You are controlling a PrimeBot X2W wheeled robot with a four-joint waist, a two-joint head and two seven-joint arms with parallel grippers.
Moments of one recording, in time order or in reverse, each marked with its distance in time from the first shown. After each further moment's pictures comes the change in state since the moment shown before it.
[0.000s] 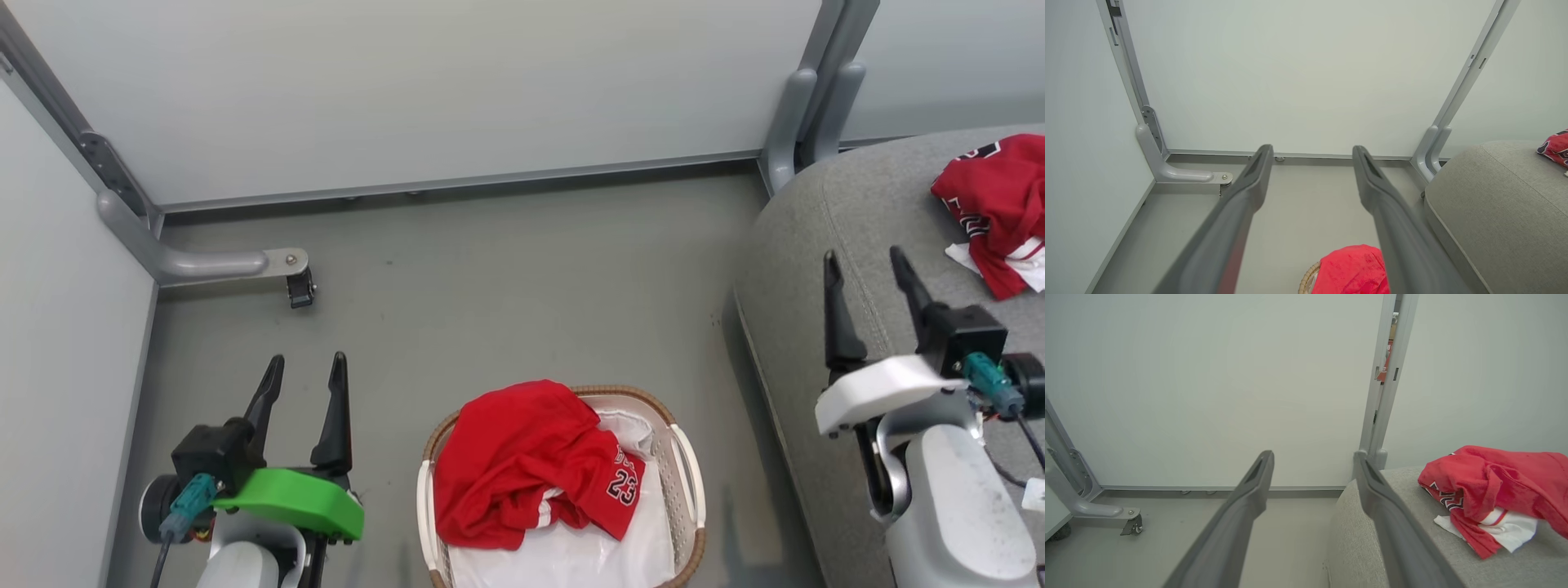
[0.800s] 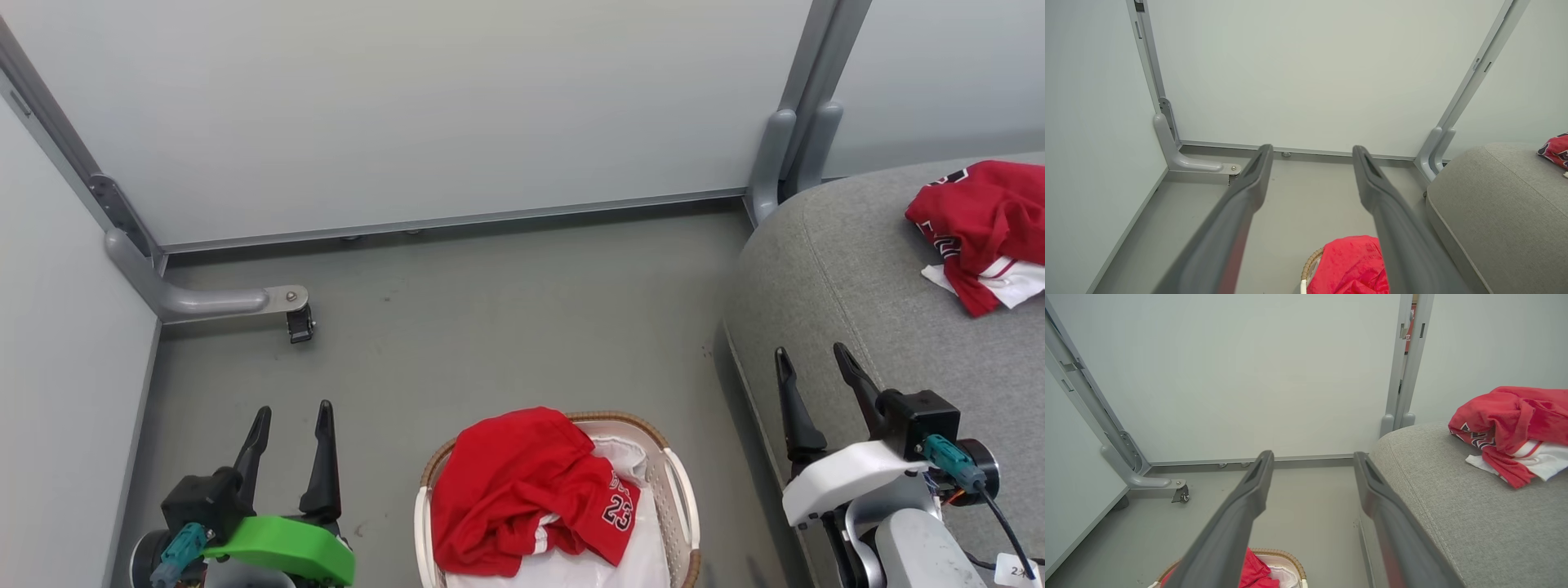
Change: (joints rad) left arm 0.105 -0.013 0.050 -0.026 0.008 0.000 0.000; right arm 0.166 0.000 0.126 -0.011 0.129 0.000 0.000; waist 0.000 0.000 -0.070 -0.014
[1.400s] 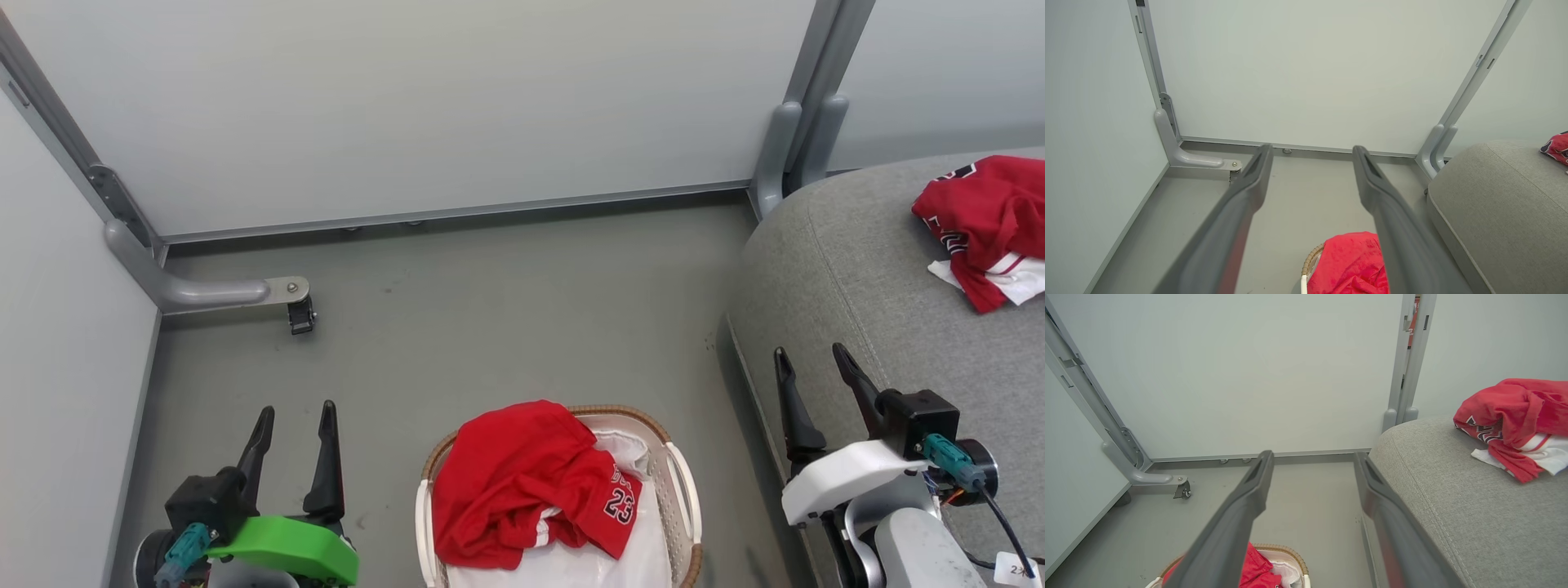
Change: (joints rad) left arm 0.005 -0.007 0.002 -0.003 0.006 0.000 0.000; right arm -0.002 0.000 0.003 0.008 0.006 0.000 0.000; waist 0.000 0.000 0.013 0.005
